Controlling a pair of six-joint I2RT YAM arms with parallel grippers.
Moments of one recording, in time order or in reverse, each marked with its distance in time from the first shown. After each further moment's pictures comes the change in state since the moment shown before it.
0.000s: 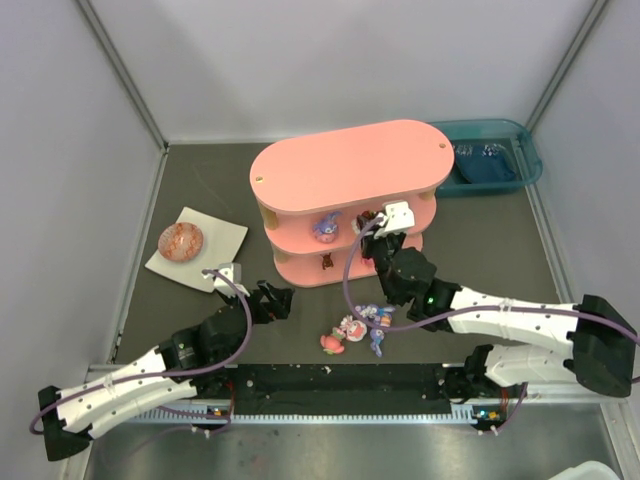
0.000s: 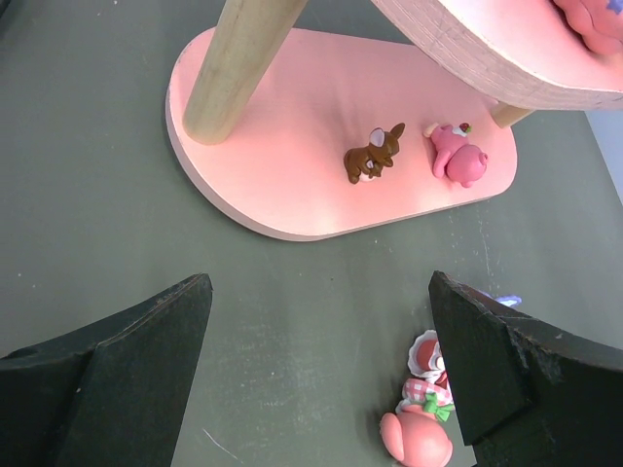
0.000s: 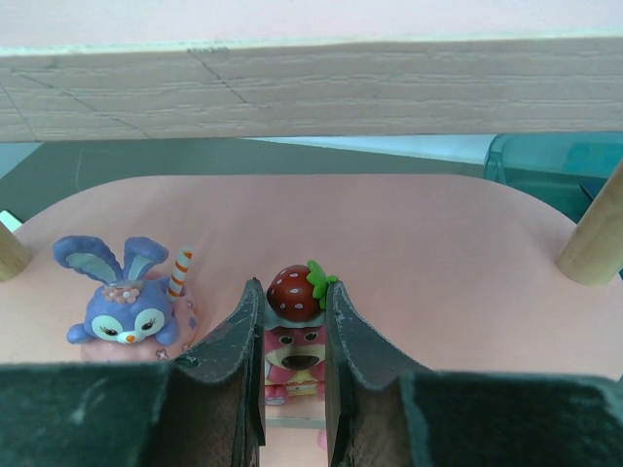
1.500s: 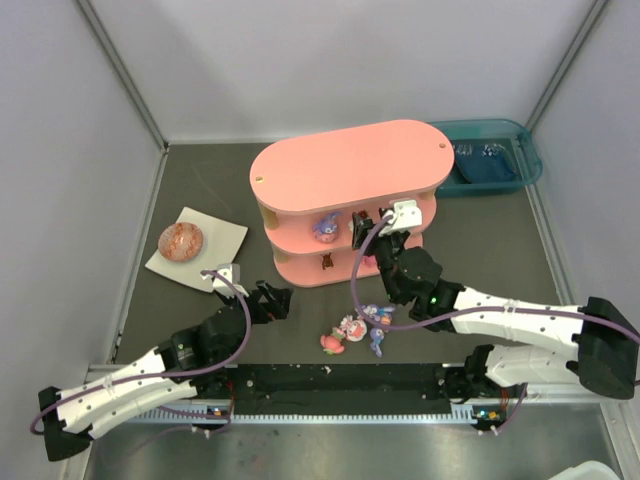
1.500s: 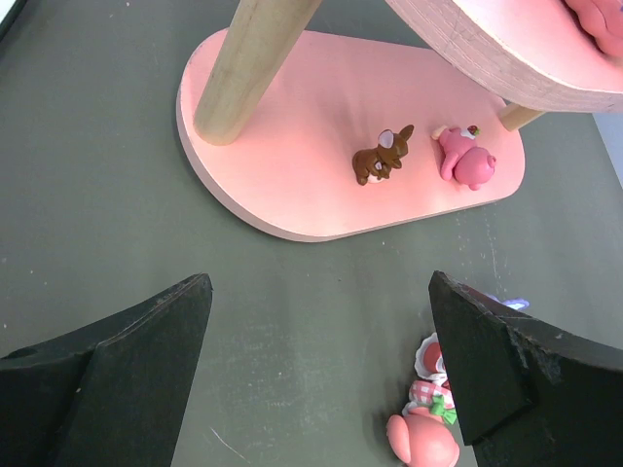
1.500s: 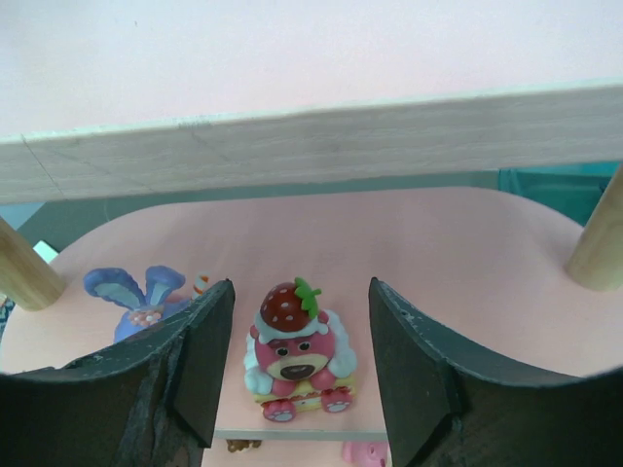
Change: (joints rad) left arm 0.000 -0.013 -0.003 -0.015 -0.016 -0.002; right arm 0.000 -0.008 0.005 0.032 -0.007 0.046
